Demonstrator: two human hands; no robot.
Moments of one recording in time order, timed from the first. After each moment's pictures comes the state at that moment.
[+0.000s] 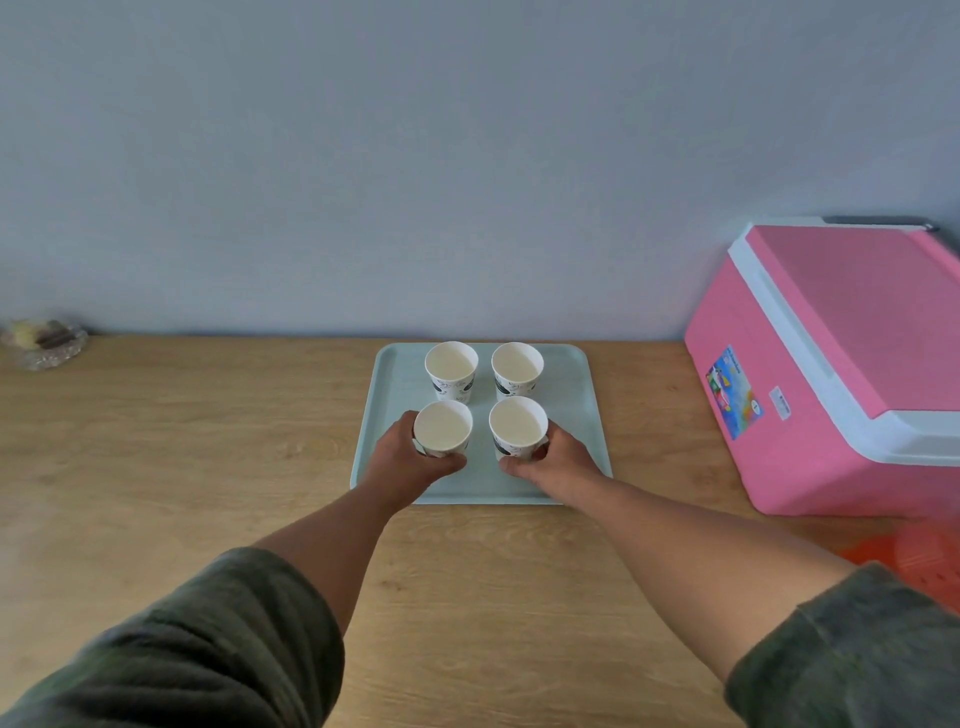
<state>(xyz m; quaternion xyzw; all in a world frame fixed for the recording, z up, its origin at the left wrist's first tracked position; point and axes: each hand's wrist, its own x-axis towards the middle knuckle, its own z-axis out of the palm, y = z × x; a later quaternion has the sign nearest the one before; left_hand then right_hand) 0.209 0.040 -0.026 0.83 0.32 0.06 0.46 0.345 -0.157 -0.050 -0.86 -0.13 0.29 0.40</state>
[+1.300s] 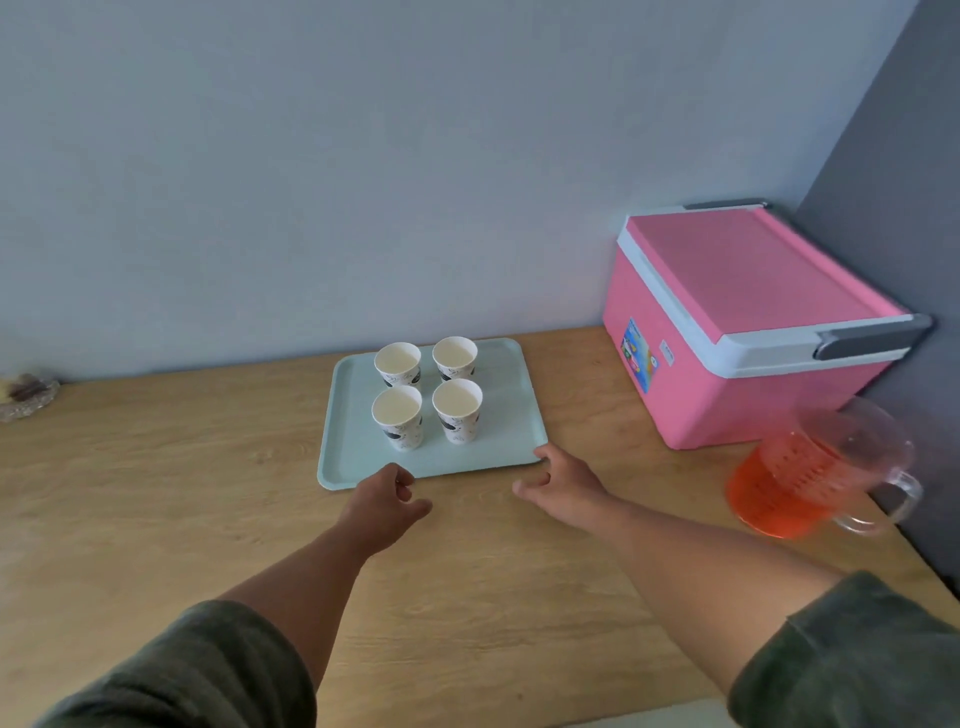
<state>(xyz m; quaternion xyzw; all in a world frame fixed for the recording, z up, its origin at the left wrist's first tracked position) 0.144 -0.027 -0.027 0.89 0.29 -0.05 0.36 0.279 -0.276 -0.028 -0.90 -0.12 0.25 0.33</state>
